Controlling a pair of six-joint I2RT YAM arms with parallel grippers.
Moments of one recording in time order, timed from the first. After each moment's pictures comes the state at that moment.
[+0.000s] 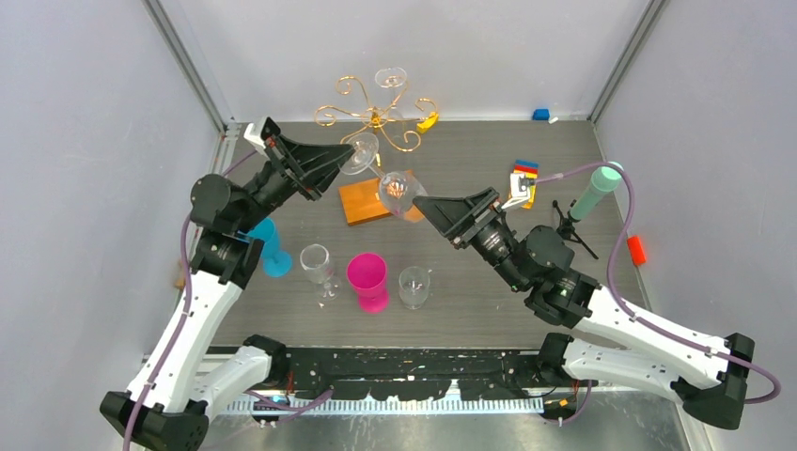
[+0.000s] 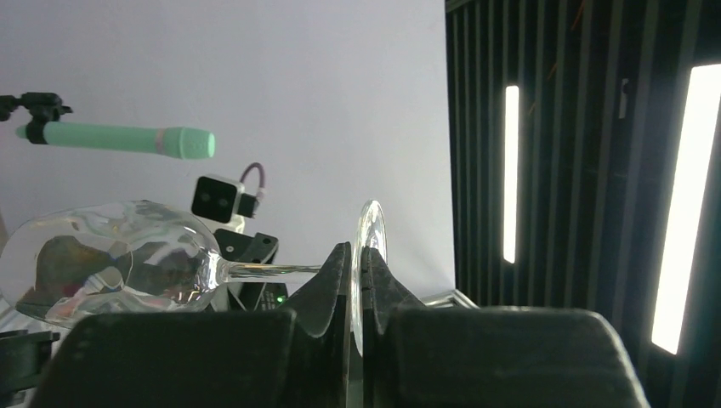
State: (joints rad) left arm -0.33 0.92 1.05 0.26 0.58 -1.86; right arm 1.02 0.83 0.80 0.22 0.33 1.07
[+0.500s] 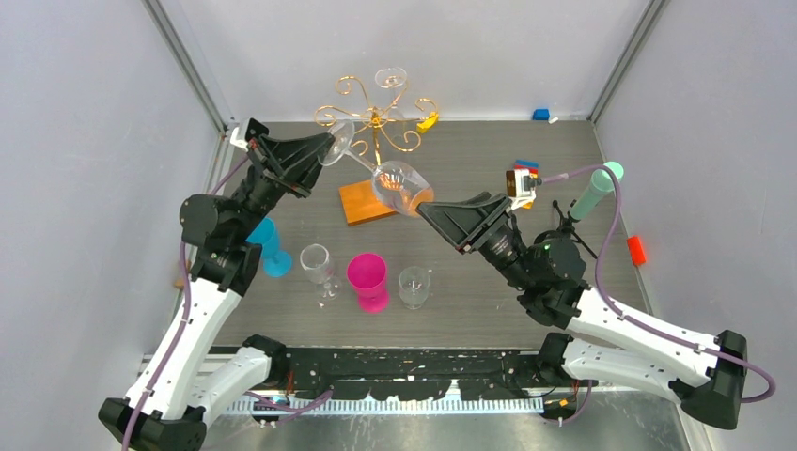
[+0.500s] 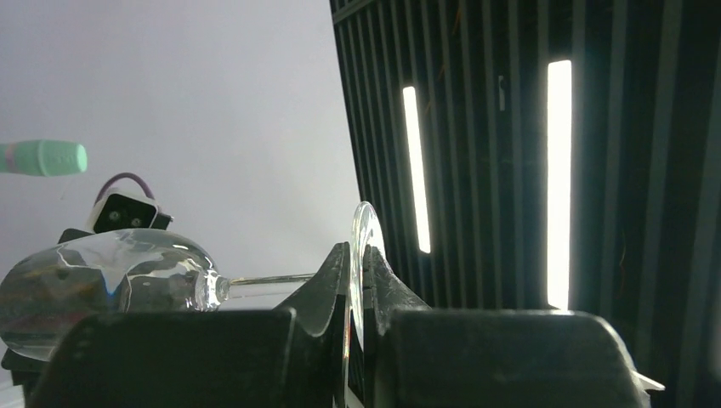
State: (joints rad) left arm -0.34 0.87 1.00 0.46 0.47 -2.04; right arm 1.00 0.85 0.71 0.66 0.10 1.10
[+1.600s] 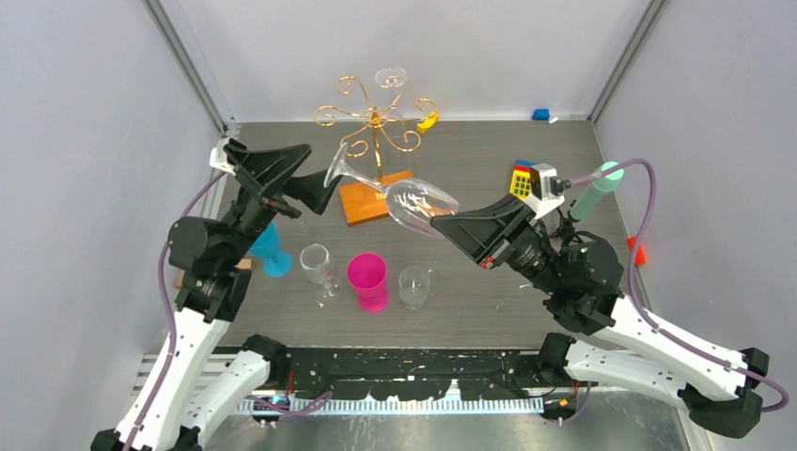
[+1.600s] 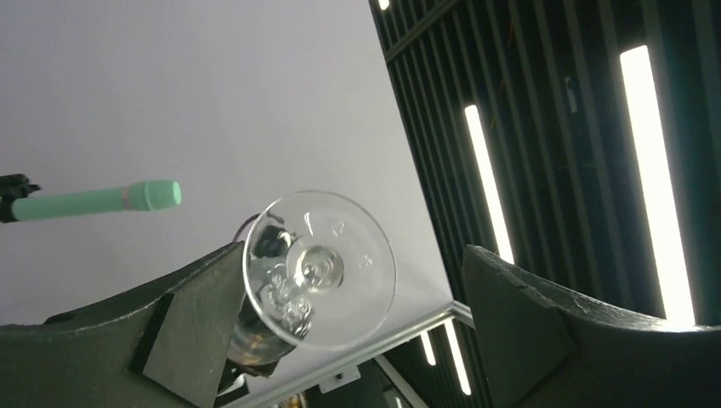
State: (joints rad) left arm -0.36 0.73 0.95 0.30 0.38 -1.81; right arm 1.01 0.75 0.81 0.53 -0.08 0.90
